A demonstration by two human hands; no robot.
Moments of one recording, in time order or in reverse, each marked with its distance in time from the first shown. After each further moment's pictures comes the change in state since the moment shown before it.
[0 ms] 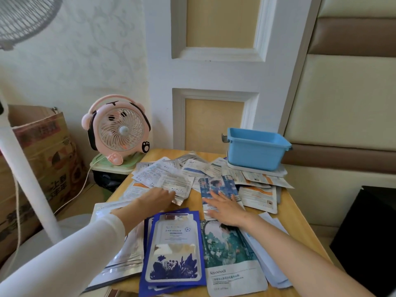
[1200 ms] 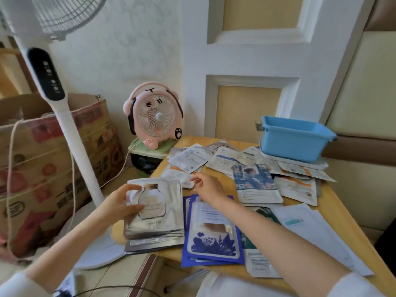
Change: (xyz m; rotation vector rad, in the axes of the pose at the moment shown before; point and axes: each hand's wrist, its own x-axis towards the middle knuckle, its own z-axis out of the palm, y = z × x) left_hand -0.177 -0.041 0.044 -1.496 0.134 -0.762; right_hand 0.036 -0.142 0.007 0.597 0.303 -0.060
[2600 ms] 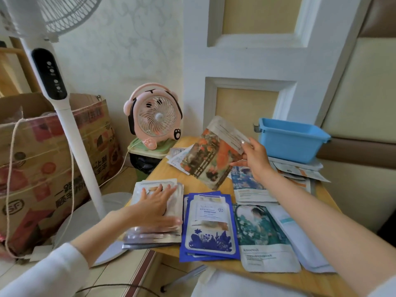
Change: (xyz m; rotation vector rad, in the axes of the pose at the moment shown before) left_hand 0.018 0.023 0.052 0.809 -0.342 0.365; right_hand -0.001 0.014 -0.121 0.764 0.300 0.008
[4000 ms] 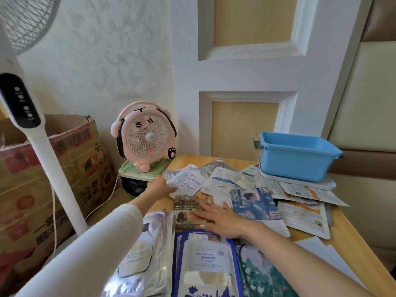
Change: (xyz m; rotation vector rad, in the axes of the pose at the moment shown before) left_hand 0.178 -0.036 -0.057 -0.380 0.310 -0.528; right_hand 0.015 0.099 0.025 -1.276 -0.888 -0.152
